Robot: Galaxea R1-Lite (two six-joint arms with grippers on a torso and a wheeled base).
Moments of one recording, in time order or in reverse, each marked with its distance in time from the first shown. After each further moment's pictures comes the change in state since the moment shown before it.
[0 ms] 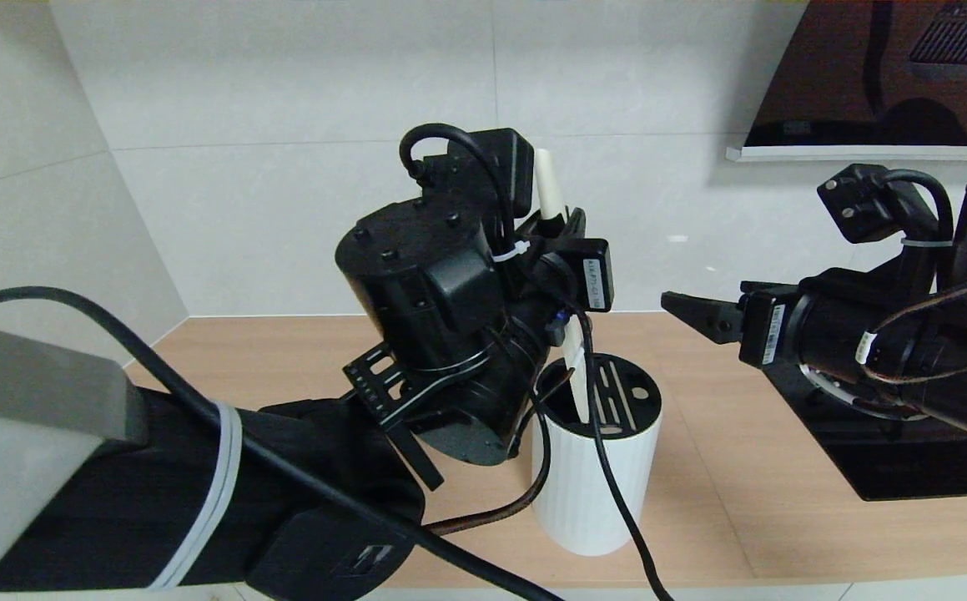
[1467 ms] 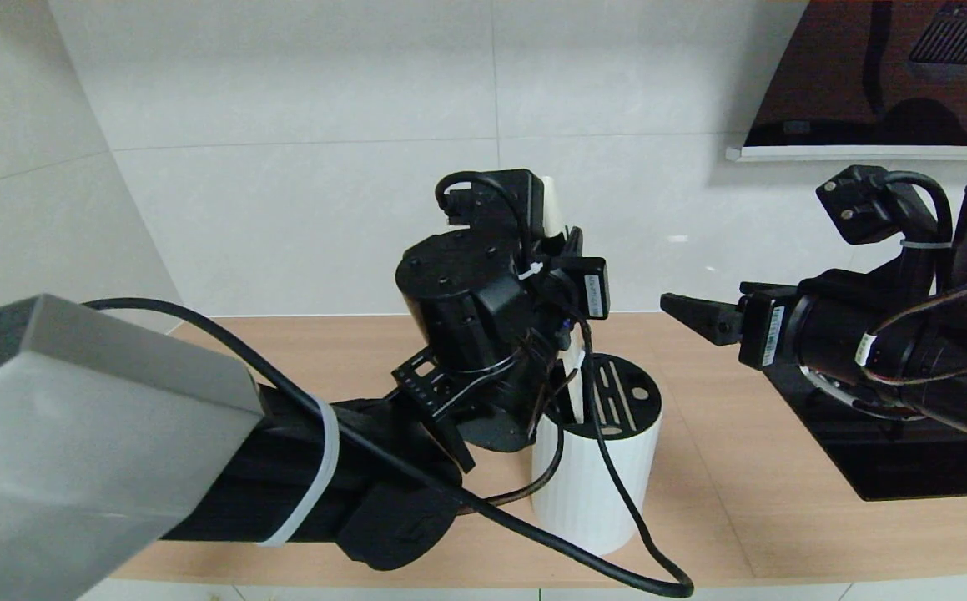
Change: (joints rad) left arm 0.041 0.114 -0.048 -0.054 -0.005 -0.001; right arm 0.001 0.000 0.002 0.000 0.000 -0.002
